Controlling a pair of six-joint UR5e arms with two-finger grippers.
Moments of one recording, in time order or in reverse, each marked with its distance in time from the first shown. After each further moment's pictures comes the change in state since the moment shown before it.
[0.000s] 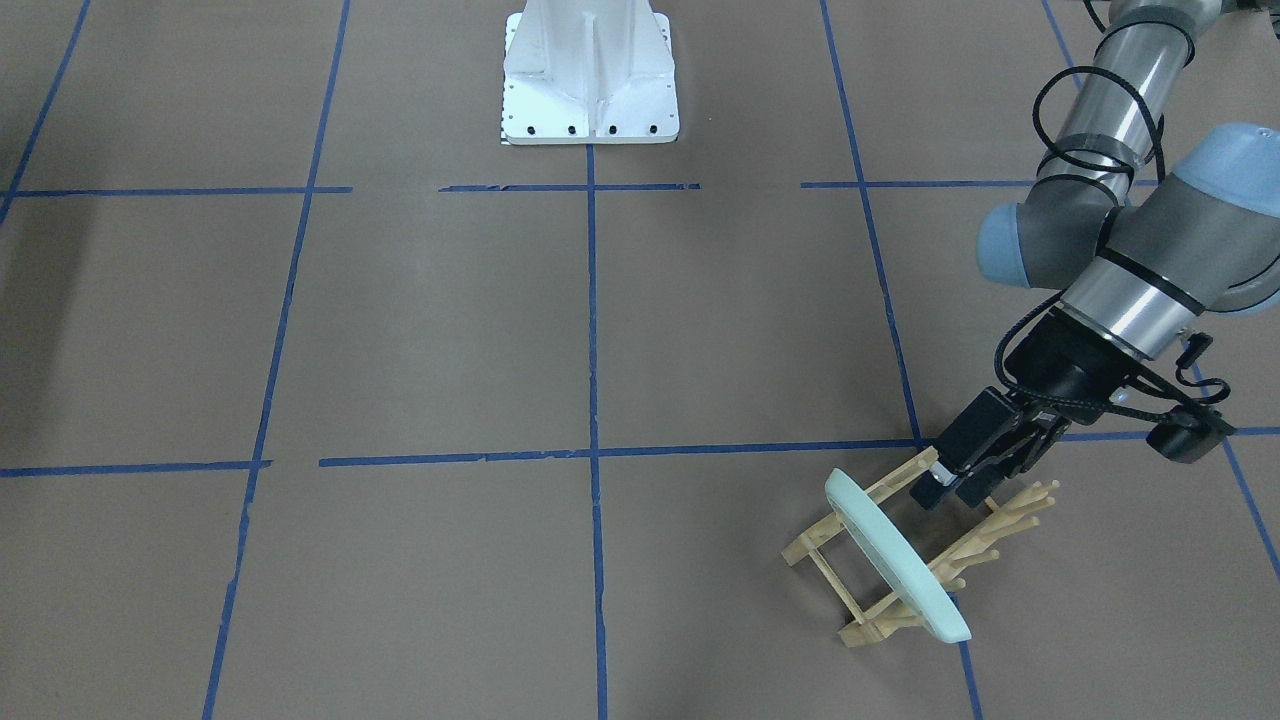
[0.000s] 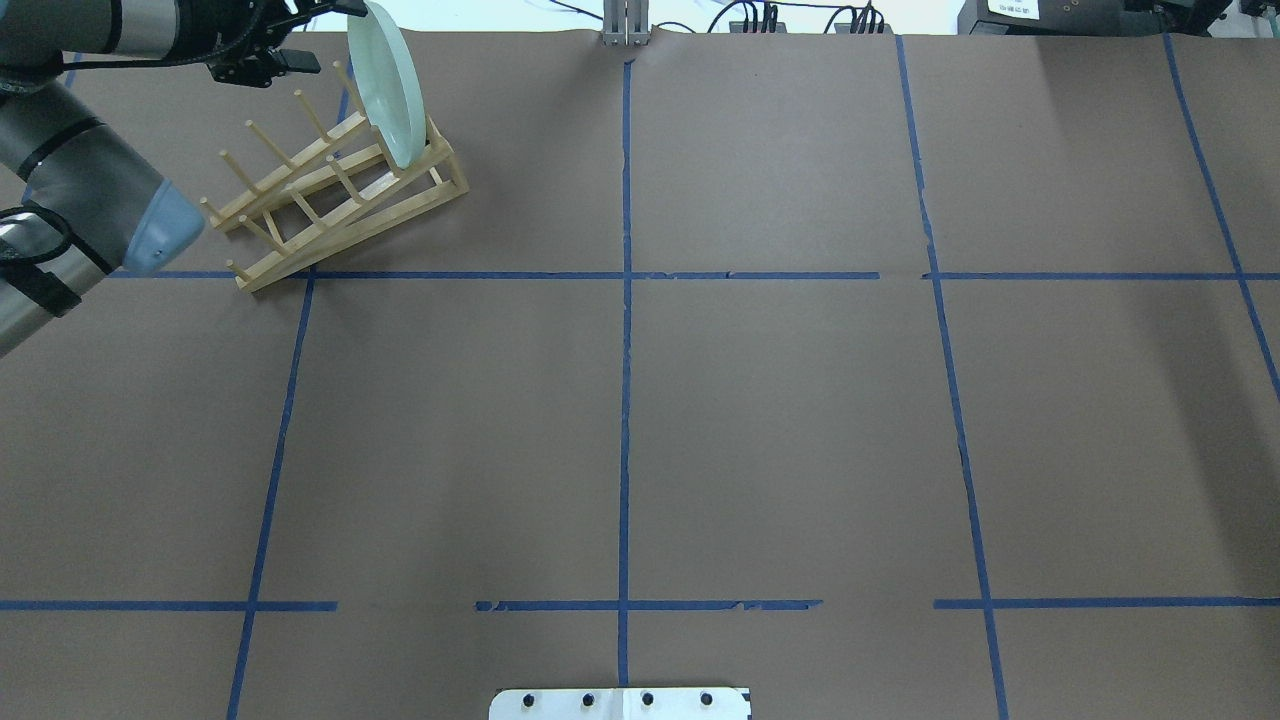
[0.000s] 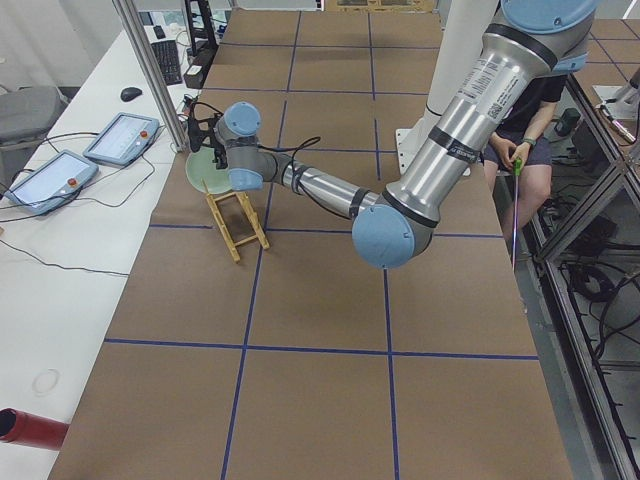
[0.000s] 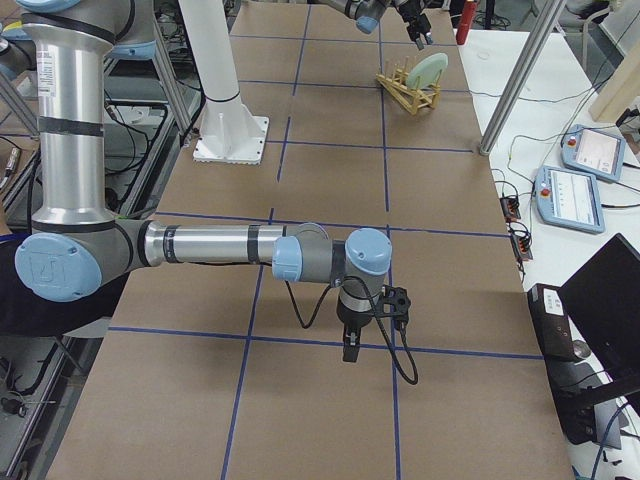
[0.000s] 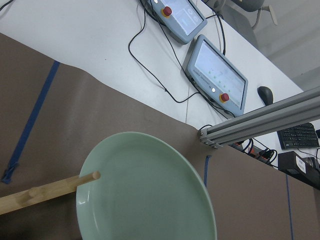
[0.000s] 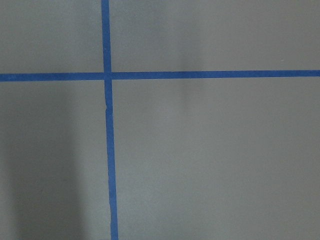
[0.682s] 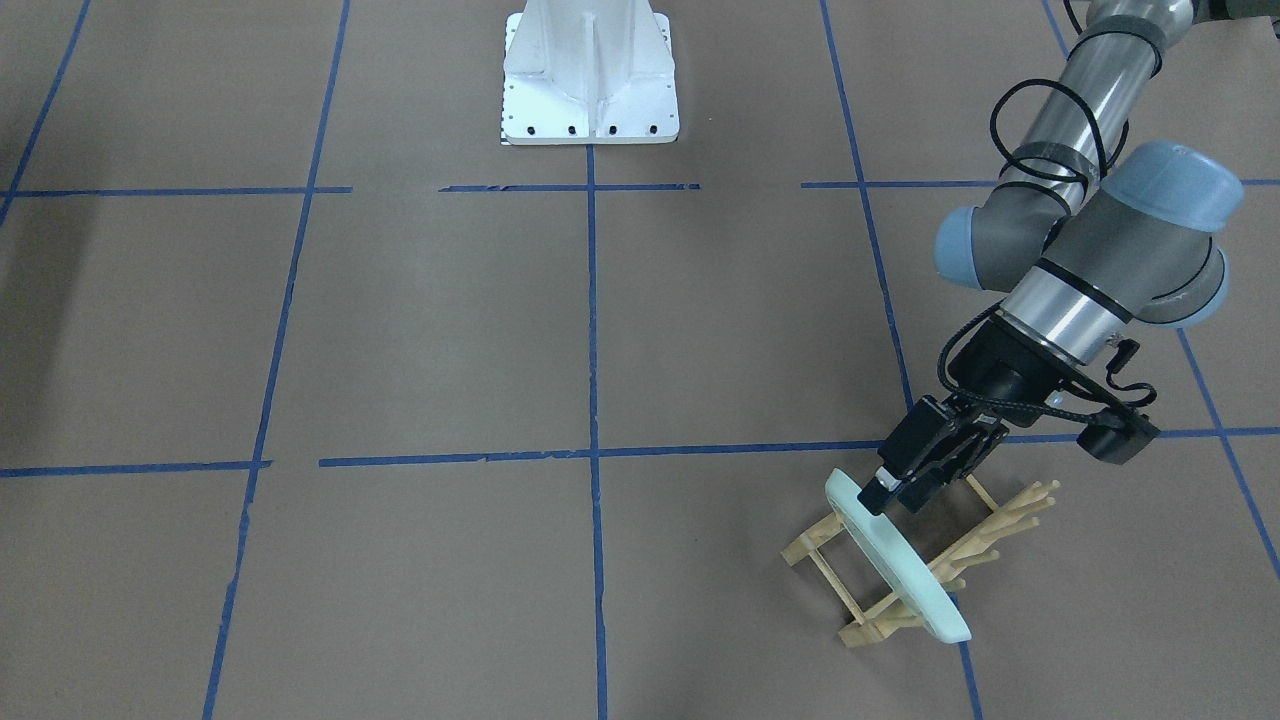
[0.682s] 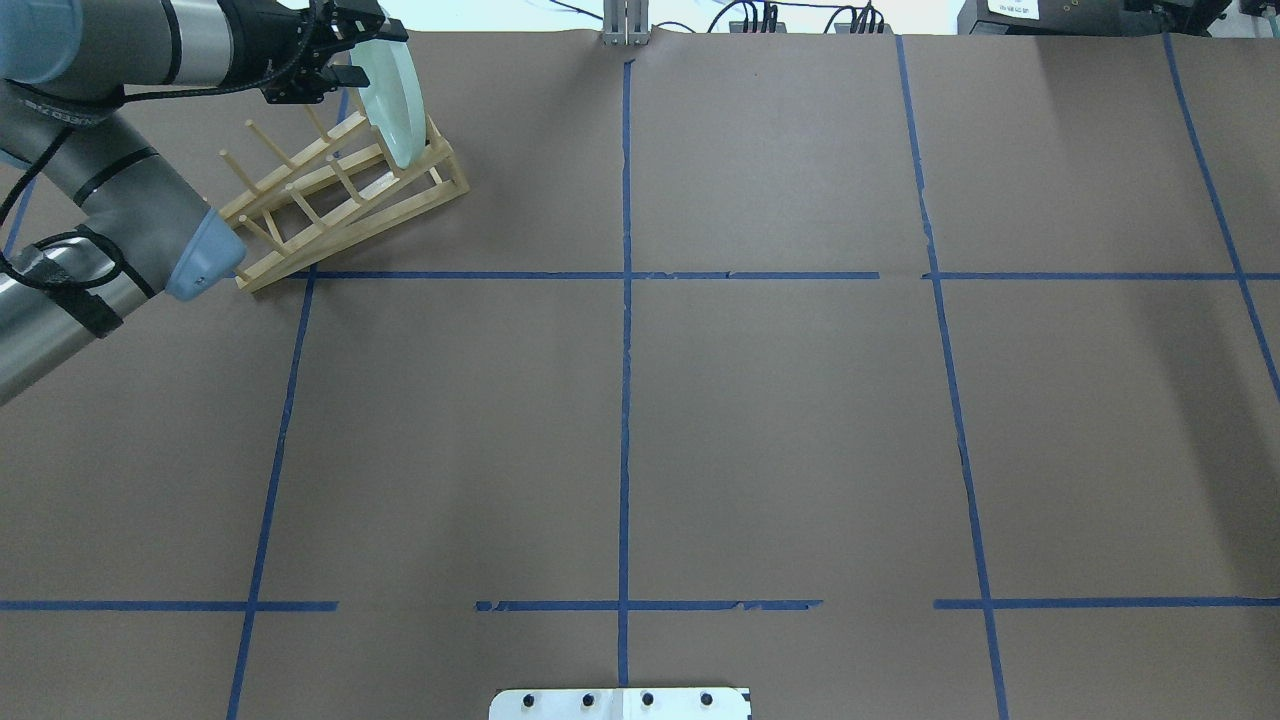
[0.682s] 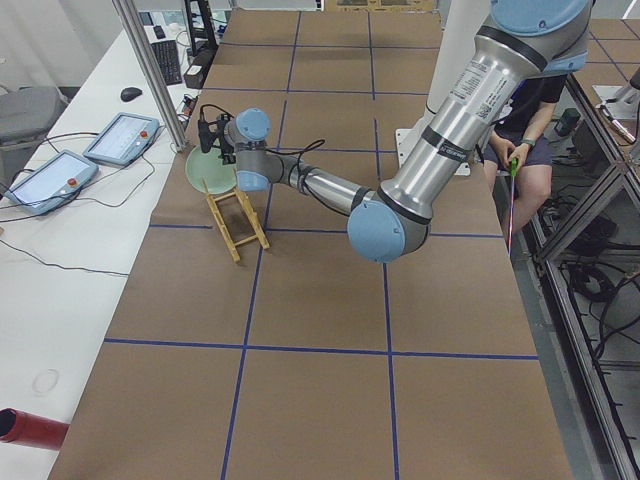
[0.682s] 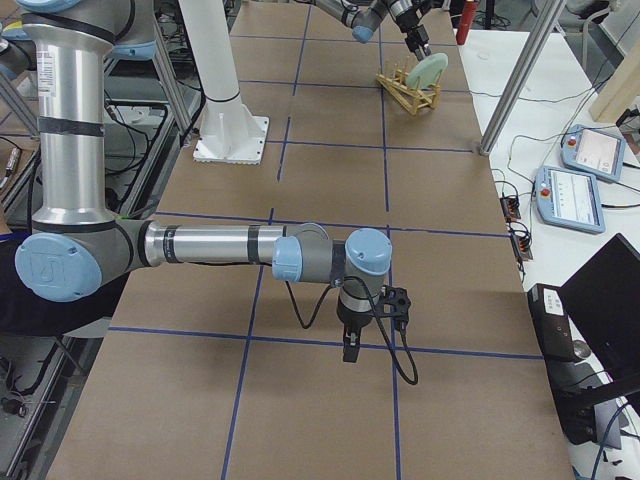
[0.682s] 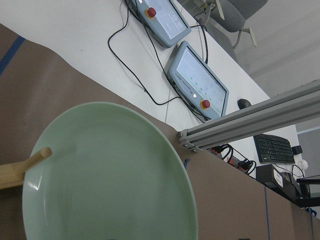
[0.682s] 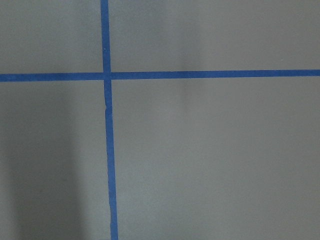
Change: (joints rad) left arm 0.057 -0.025 0.022 -0.023 0.060 -0.019; right arm 0.001 0.000 0.000 -0.001 0.000 0.001
